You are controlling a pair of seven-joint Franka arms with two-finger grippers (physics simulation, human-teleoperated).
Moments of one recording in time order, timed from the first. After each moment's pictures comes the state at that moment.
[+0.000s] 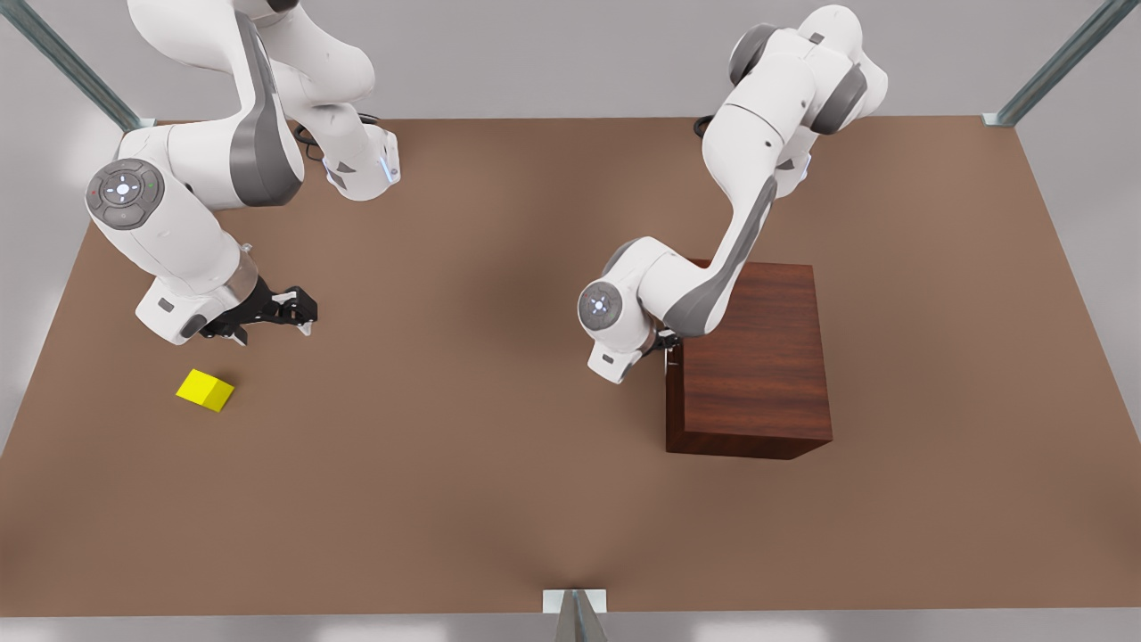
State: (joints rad) left arm -0.63 0.70 -0.05 -1.31 0.23 1.67 -0.91; right arm 0.09 0.15 0.10 -1.50 -0.06 1.68 0.01
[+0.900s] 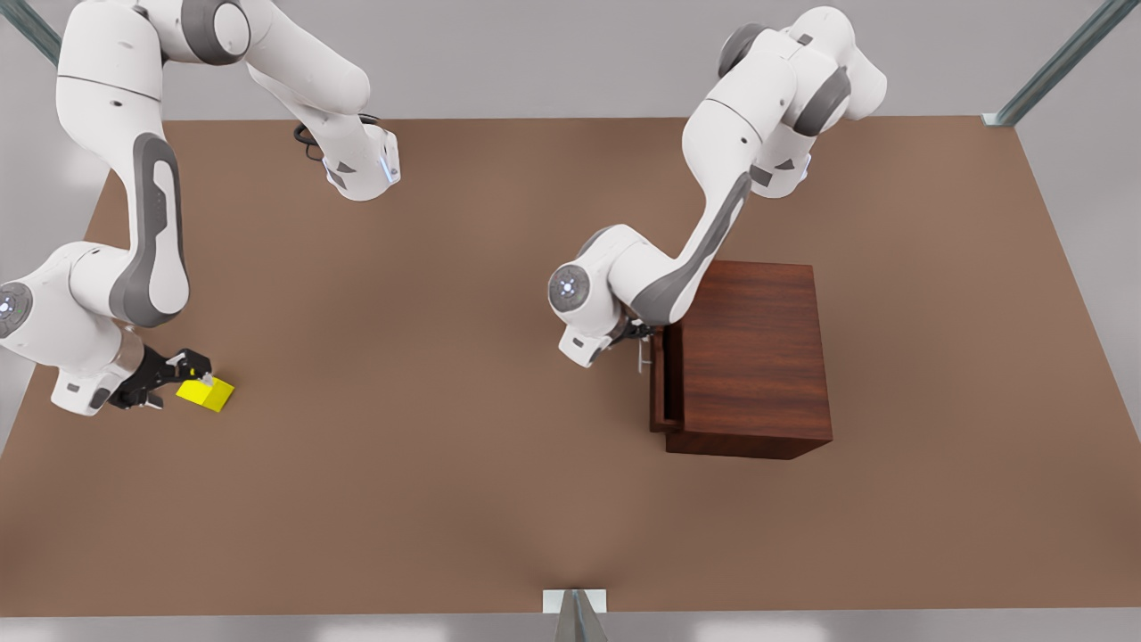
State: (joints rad) left arm -0.70 0.73 -0.06 -1.27 0.22 1.68 -0.91; right arm -0.41 0.35 0.17 -1.74 0.02 2.12 -0.76
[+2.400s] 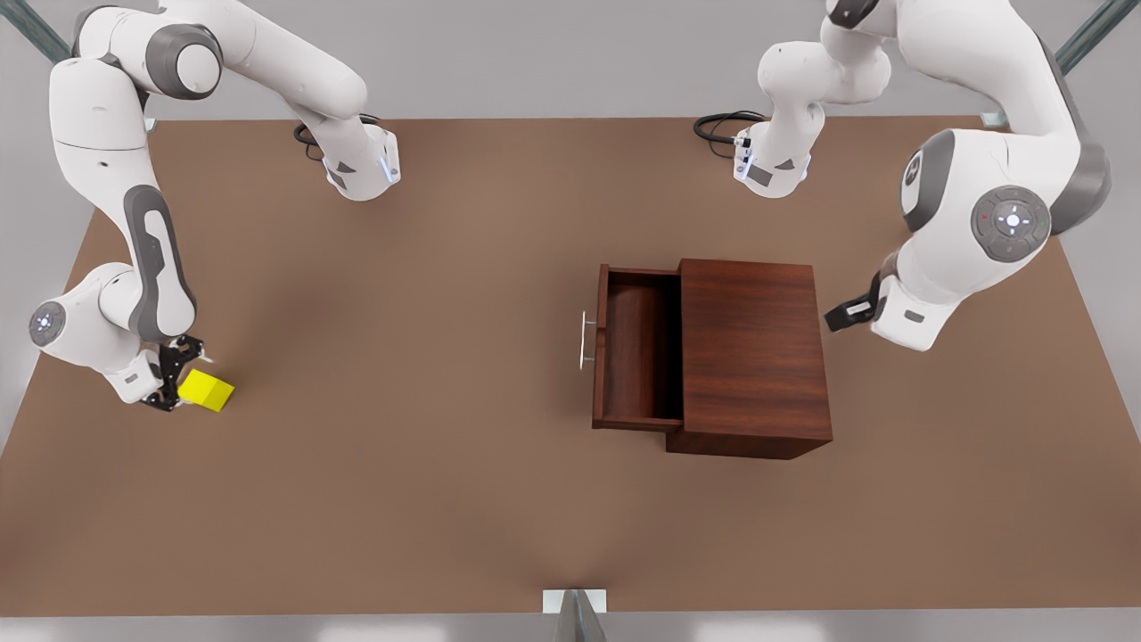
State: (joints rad) left arm -0.11 0.24 -0.07 -1.35 0.07 1.44 -0.48; right arm -0.57 0.51 0.15 -1.91 0.01 2.36 -1.78
